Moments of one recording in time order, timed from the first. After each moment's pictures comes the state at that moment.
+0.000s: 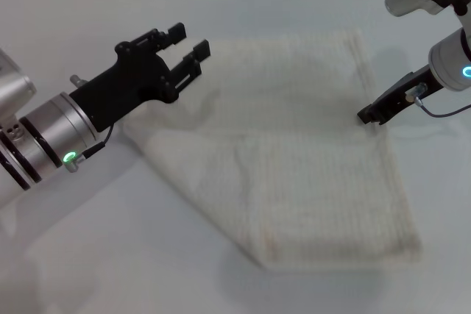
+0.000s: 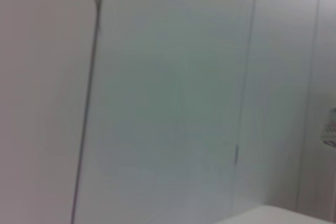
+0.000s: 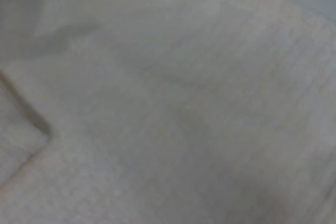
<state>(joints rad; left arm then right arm) -0.66 -2.06 -0.55 0.01 2.65 1.37 -0.64 0.79 2.00 -1.14 -0.75 -2.55 -1.24 2.28</state>
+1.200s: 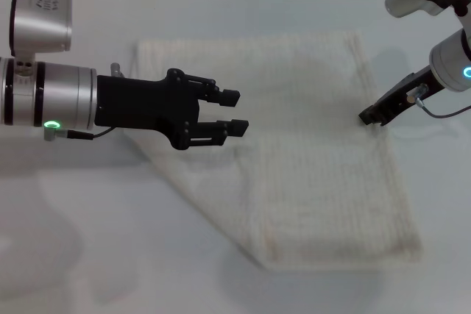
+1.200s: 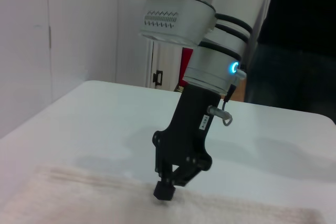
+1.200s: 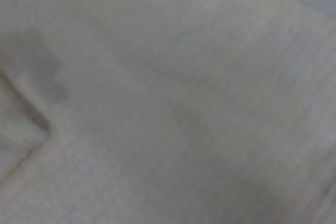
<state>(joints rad) -0.90 -2.06 0.16 0.43 2.61 1.64 -1.11 0.79 2.00 -1.14 -0.75 -2.56 -1.25 2.28</state>
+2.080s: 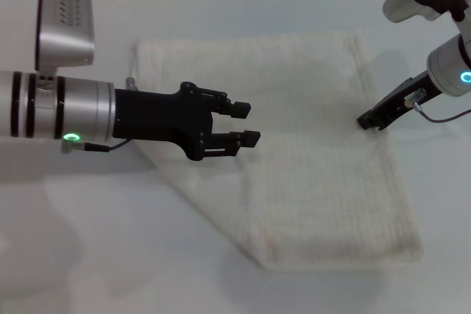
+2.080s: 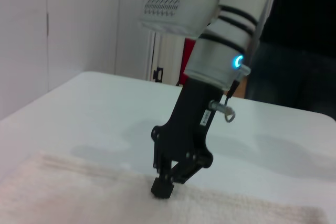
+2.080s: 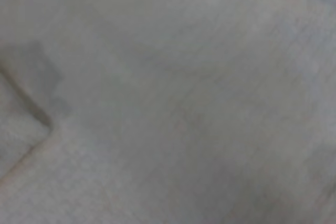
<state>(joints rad) -0.88 -2.07 0.21 0.34 2.57 1.56 -1.10 0.79 2.00 -1.14 -0.73 -2.56 -1.24 2.28</state>
